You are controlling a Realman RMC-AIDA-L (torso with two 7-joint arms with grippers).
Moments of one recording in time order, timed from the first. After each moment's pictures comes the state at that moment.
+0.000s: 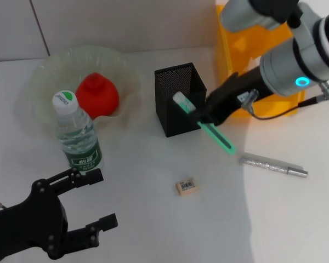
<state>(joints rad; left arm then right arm) -0.27 -2.06 0.91 0.53 1.65 1.85 -0.91 0.58 2.08 -1.40 -1.57 -2.42 -1.50 2.57</state>
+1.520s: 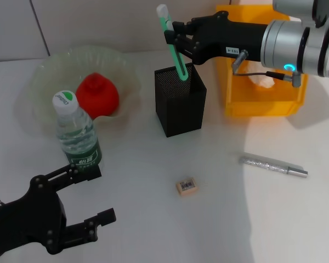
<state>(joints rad) -0.27 -2.06 0.90 0.53 1.65 1.84 -0.92 0.46 2.08 -1.34 -1.14 -1.66 -0.90 1.69</state>
